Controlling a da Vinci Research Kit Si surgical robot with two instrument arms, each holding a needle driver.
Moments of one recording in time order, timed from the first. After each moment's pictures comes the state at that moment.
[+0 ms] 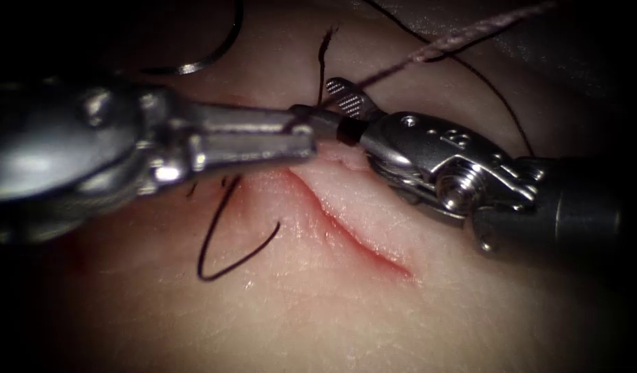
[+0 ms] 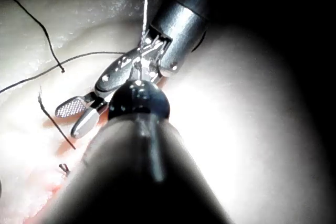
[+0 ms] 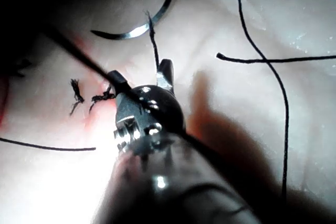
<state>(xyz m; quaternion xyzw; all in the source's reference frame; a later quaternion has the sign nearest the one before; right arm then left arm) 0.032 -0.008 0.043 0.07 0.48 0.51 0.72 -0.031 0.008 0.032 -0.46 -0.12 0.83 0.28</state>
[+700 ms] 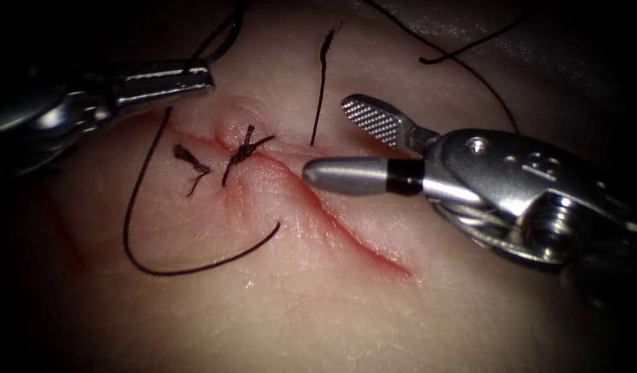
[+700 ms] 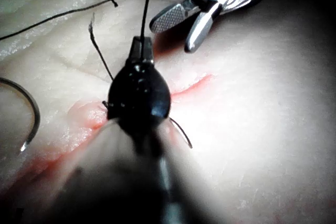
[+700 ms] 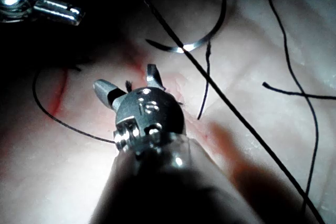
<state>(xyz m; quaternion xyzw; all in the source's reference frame) 0.031 -0.010 0.033 0.21 0.53 0.33 0.75 -0.027 0.010 0.039 -0.55 -0.10 0.77 0.32</state>
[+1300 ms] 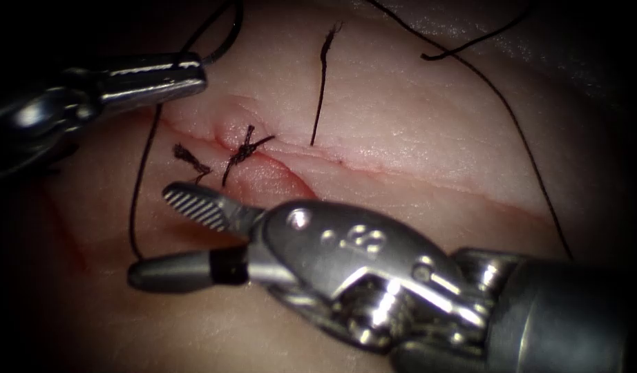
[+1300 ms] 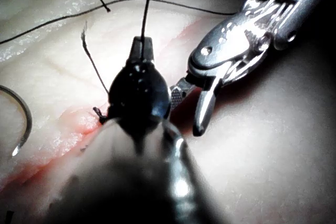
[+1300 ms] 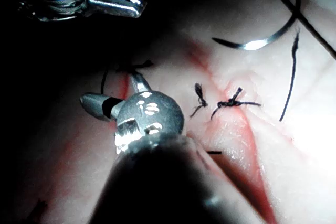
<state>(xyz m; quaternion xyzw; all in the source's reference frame) 0.040 -0.014 0.033 0.27 0.56 0.36 0.70 -0.027 0.009 0.036 -0.54 -0.11 0.77 0.33</state>
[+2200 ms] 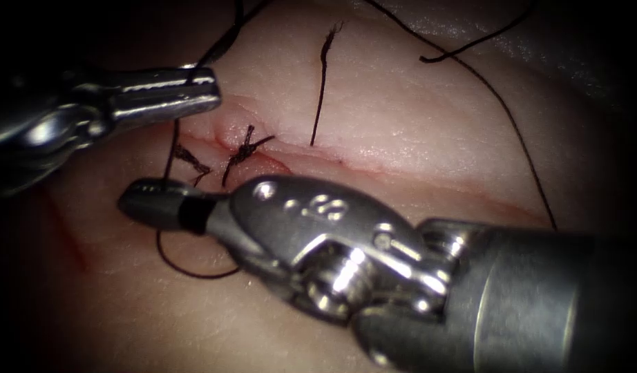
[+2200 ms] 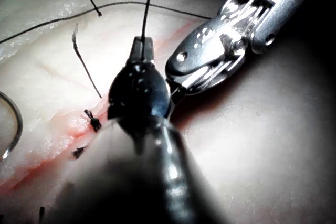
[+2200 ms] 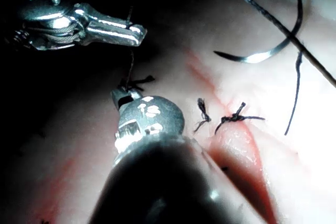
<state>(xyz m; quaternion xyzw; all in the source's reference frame) 0.041 -0.013 0.033 0.23 0.51 0.40 0.73 -0.028 0.009 0.036 -0.54 -0.12 0.77 0.32</state>
